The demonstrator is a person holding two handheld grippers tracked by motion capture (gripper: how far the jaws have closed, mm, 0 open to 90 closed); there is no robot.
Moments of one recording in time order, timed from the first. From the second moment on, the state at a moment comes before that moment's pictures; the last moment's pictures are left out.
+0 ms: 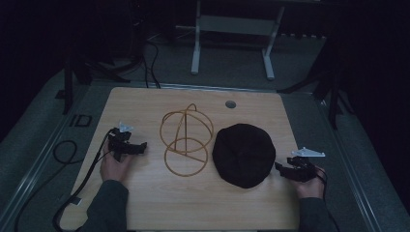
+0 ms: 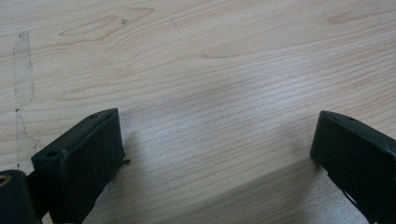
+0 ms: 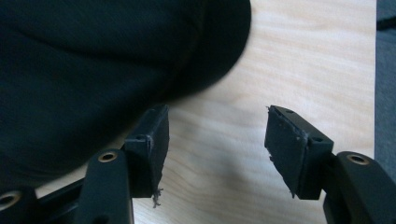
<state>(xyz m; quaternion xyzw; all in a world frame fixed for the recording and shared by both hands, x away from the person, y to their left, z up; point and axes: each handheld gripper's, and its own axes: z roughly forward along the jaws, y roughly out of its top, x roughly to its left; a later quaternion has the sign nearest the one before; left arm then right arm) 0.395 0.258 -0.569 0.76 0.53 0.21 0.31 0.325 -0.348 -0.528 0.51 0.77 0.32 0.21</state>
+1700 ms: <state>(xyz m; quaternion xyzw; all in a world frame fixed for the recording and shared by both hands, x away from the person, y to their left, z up) 0.396 0.258 -0.569 0.76 0.53 0.21 0.31 0.410 -0.286 -0.466 0.40 0.85 0.29 0.19</state>
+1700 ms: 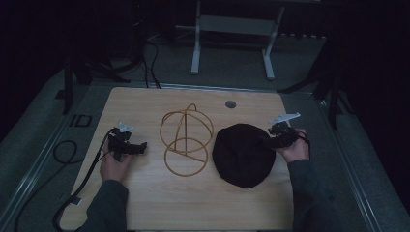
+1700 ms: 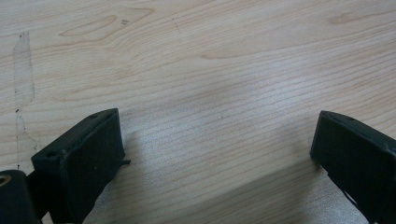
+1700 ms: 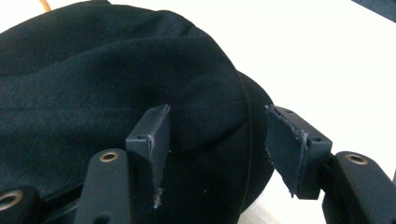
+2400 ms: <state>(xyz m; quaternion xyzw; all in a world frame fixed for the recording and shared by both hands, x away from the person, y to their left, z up) 0.396 0.258 -0.568 0.76 0.54 0.21 0.30 0.454 -0.270 -0.475 0.41 0.87 0.22 0.15</state>
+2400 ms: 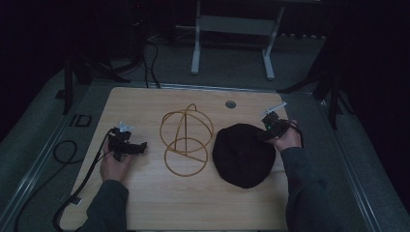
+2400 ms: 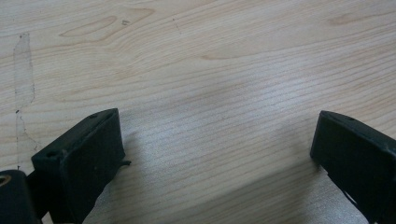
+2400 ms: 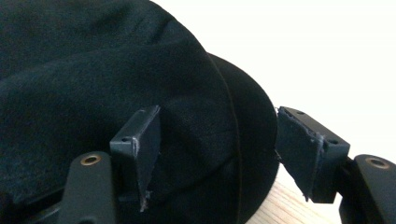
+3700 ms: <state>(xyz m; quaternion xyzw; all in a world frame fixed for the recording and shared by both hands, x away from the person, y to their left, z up) 0.397 0.258 -0.568 0.76 0.54 0.21 0.30 0.478 -0.262 -0.486 0.47 0.87 0.15 0.06</state>
